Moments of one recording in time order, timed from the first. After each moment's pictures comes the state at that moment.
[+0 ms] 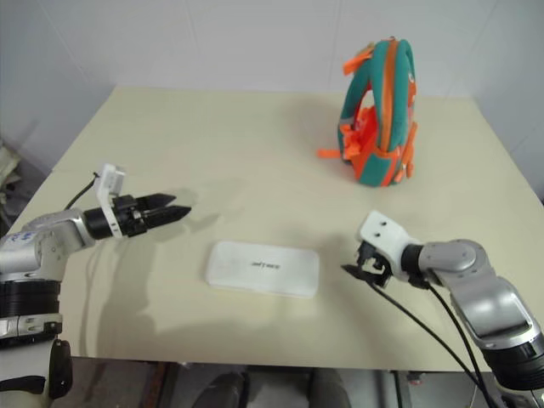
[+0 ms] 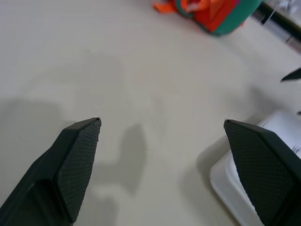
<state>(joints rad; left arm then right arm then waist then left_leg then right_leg) -0.61 0.69 0.27 0.24 -0.47 0.81 -0.95 -0.29 -0.89 0.06 -0.43 0.21 0.76 0.85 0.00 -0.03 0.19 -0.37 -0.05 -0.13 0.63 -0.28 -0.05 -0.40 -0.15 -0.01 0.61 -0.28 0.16</state>
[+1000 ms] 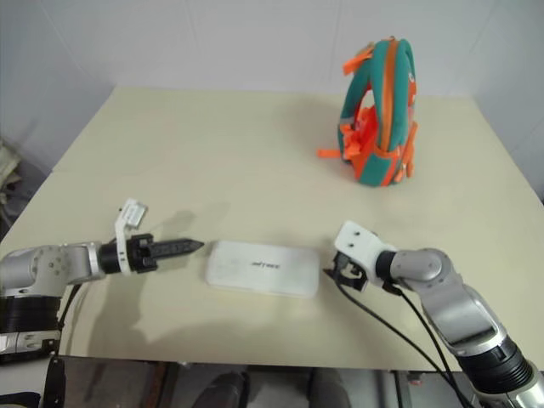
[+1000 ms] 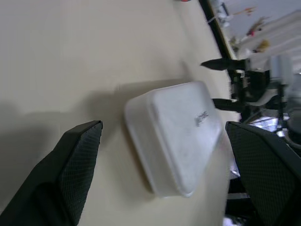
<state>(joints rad) -0.52 0.69 0.20 0.20 -0.72 1.27 -0.98 -0.31 -0.81 0.18 -0.45 0.12 0.74 0.76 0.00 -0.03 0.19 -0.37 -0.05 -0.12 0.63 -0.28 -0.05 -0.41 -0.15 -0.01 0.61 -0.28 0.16</state>
